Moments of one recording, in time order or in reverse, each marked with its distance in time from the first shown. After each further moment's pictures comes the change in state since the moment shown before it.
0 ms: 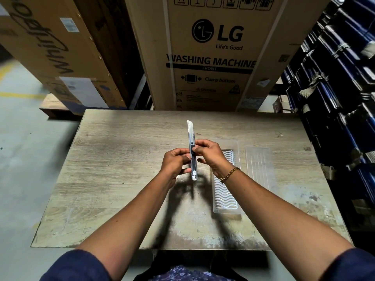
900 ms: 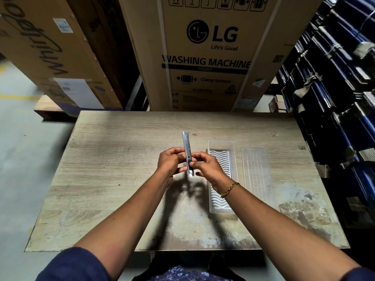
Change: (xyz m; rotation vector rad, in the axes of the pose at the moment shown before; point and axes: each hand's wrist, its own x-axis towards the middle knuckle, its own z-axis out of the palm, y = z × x) left_hand 0.001 0.006 0.003 -0.073 0.033 -0.023; right_hand -0.025 0.030 -0.007 -0.056 -0.033 0.023
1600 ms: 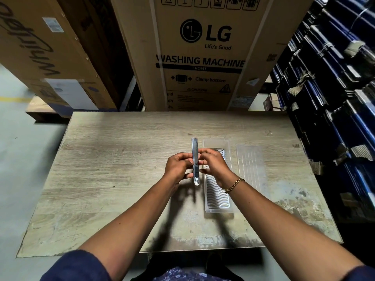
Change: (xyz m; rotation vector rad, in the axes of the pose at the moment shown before) left_hand -0.009 -0.020 0.029 0.095 -0.085 -0.008; right_hand 0.000 -0.013 -0.028 0.100 0.067 0.081
